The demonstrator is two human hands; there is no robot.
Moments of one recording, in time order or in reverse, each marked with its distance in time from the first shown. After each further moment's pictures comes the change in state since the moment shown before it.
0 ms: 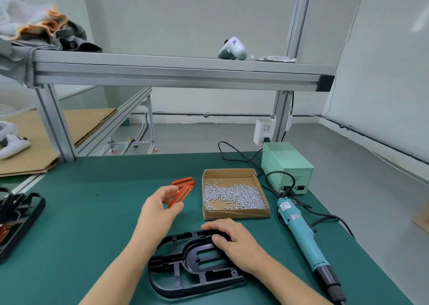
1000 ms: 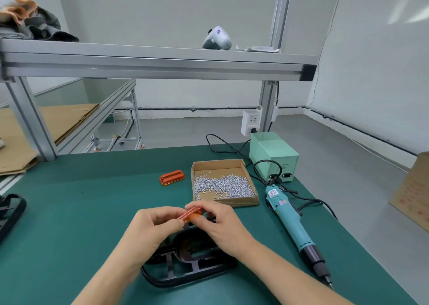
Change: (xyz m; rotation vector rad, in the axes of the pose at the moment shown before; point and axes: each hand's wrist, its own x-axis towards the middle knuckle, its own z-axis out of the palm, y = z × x) left_hand -0.054 0.026 -0.018 -0.139 -0.387 -0.047; right_hand -0.006 -0.042 -0.005 0.227 0.183 -0.151
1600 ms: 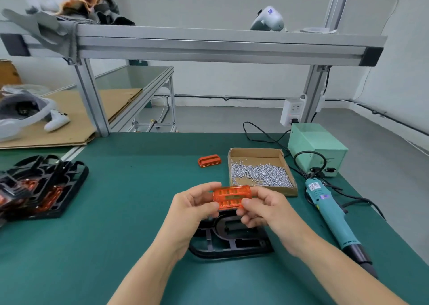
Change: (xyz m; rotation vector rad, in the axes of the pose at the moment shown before) left_hand -0.014 -0.008 0.007 -0.327 0.135 -0.007; right_hand -0.015 -0.009 -0.013 0.471 -0.054 0.365
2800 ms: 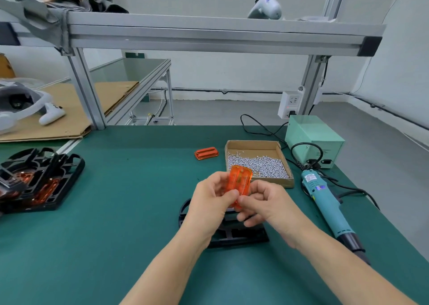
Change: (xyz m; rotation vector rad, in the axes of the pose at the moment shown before) left_hand 0.002 0.002 0.043 0.049 -0.019 0.072; right_hand -0.008 -0.005 0.001 -0.024 0.013 0.036
